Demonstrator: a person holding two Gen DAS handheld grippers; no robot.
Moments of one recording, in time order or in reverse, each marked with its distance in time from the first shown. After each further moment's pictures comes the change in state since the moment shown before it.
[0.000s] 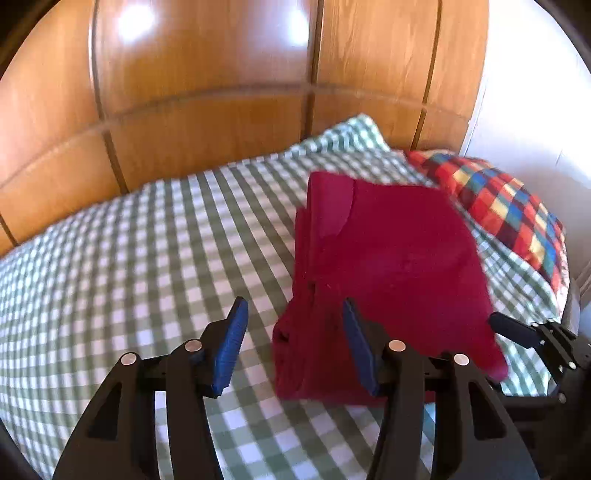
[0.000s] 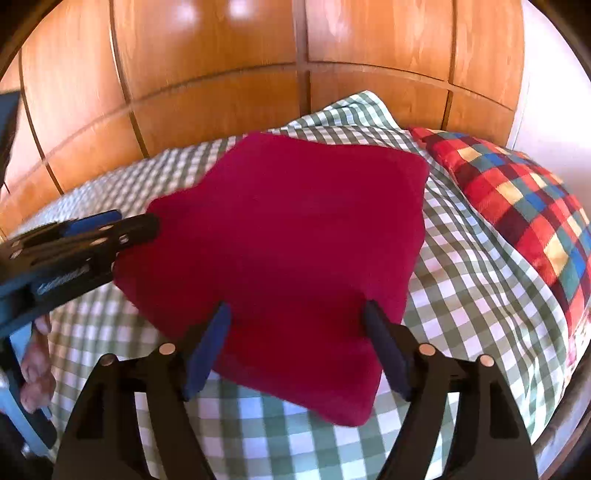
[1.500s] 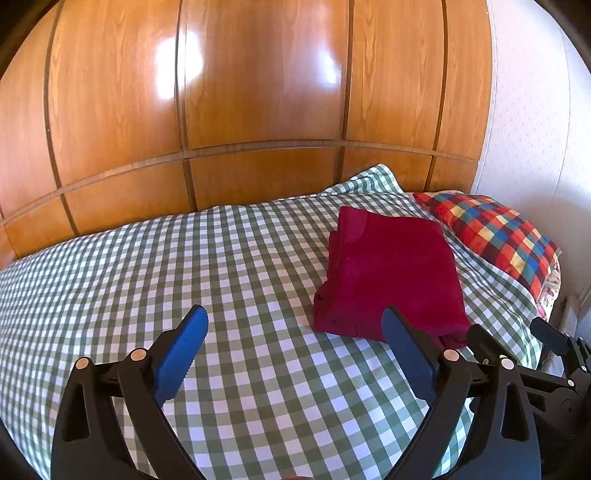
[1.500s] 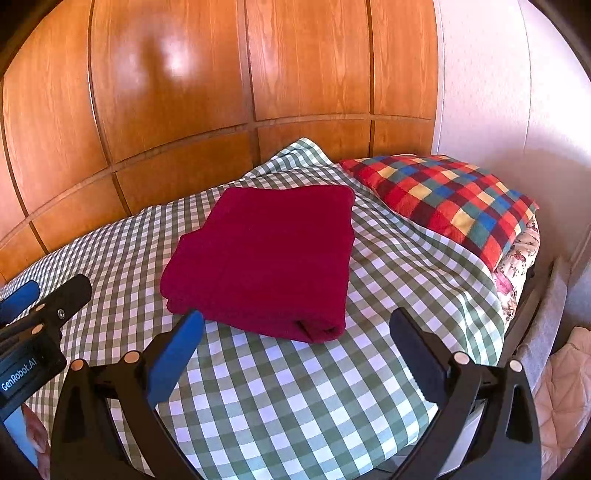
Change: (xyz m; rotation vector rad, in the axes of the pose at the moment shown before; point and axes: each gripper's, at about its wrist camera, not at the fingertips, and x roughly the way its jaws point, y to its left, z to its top) left arm -0.122 0.004 -0.048 -0.053 -0.145 0.122; right arm -0.105 0.033 -0.034 0.156 -0.180 -0.187
